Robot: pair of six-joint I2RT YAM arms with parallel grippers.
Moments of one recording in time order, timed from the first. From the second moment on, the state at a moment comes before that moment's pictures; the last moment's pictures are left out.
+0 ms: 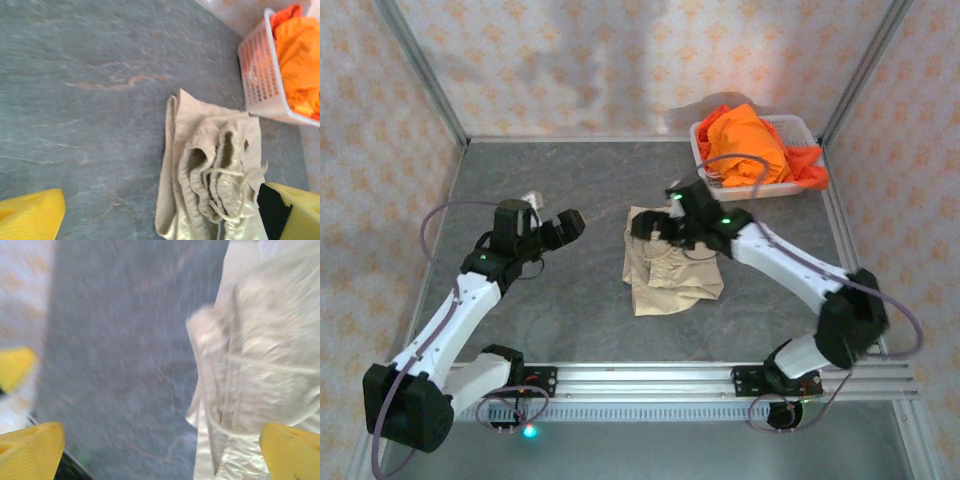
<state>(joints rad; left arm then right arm) -0.22 1.05 0.80 -0.40 0.19 -0.69 0.62 1.41 1.12 -0.45 -0.30 0.72</state>
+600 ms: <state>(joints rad) -0.59 1.82 1.43 -0.53 0.20 -0.66 0.51 1.28 0.81 -0.41 -0.25 0.79</state>
